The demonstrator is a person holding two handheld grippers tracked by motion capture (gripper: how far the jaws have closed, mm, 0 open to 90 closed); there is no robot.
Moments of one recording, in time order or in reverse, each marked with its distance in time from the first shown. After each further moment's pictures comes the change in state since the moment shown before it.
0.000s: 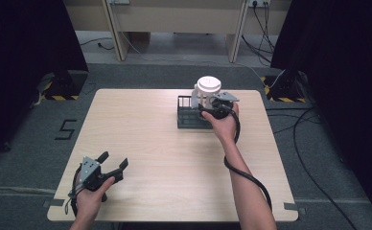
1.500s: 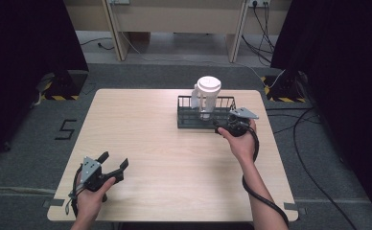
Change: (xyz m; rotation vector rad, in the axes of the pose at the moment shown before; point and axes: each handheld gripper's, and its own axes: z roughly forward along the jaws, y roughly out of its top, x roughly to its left) left arm -0.002 0.000 0.000 0.006 0.006 0.017; right arm -0.019 -0.037 -0.069 0.016 -0.007 0.001
